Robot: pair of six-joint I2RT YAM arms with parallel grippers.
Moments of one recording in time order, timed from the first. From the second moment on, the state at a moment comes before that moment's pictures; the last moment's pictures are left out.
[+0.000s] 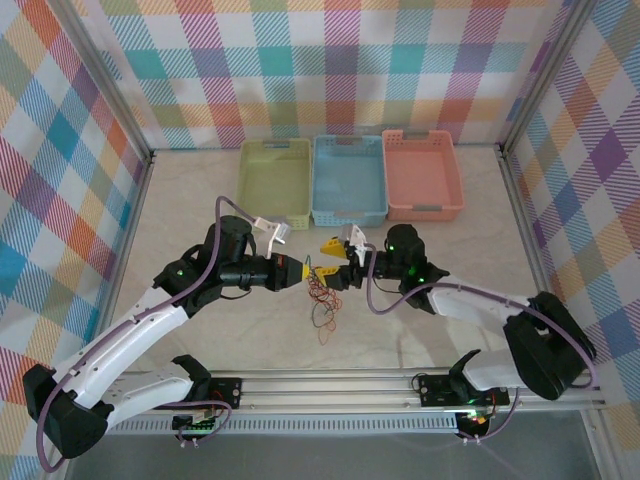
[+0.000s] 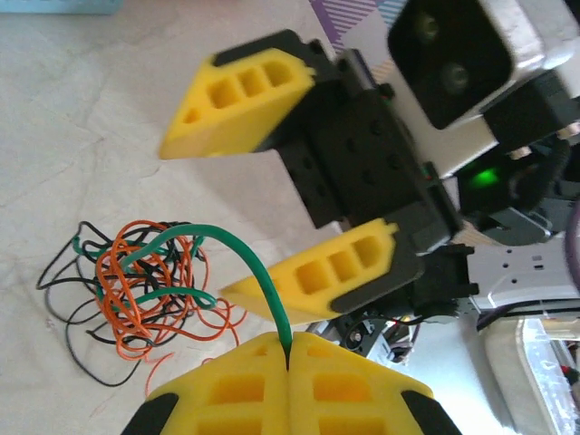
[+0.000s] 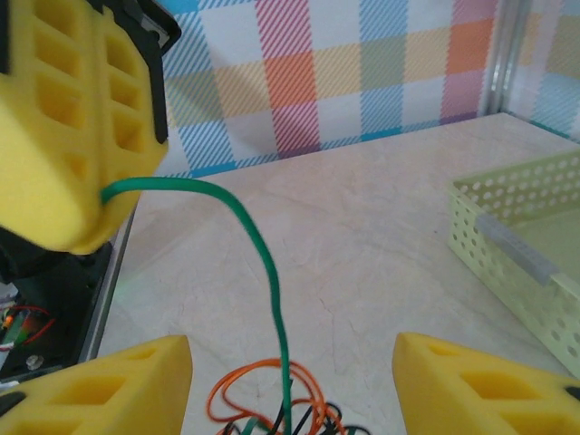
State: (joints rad) left arm -0.67 0.99 0.93 -0.52 0.51 -0.55; right arm 0.68 1.36 0.62 0.55 -0.72 -0.04
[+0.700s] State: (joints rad) left arm -0.67 0.99 0.99 -0.53 0.59 -0.58; right arm 0.71 1.61 0.77 0.62 -0.80 -0.12
